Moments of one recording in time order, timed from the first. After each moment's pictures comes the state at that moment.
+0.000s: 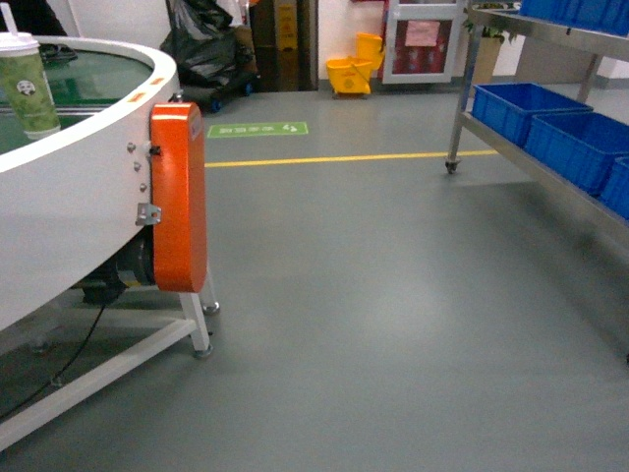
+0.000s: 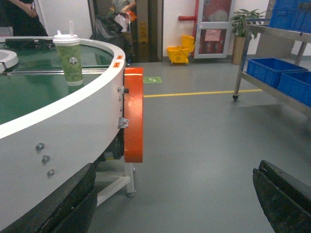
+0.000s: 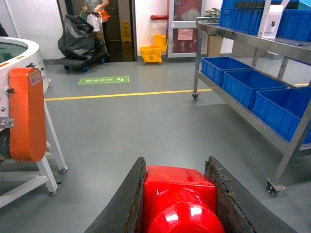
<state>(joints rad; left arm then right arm) 0.00 0.01 0.02 0.00 0.00 0.00 0.00 0.00 0.01 -0.01 0.00 0.01</state>
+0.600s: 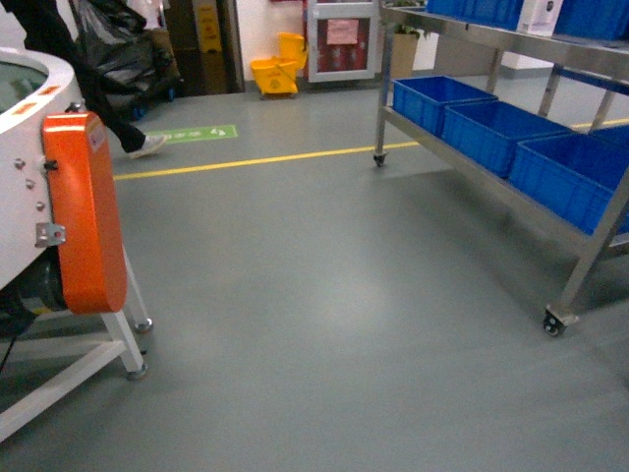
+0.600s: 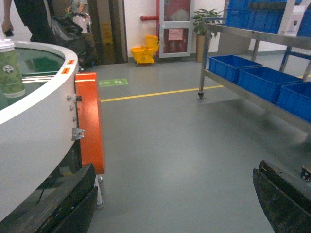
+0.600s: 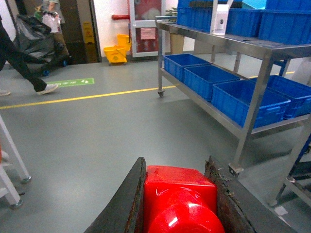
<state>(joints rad) 0.00 0.01 0.02 0.00 0.00 0.00 0.00 0.00 0.01 -0.01 0.00 0.01</state>
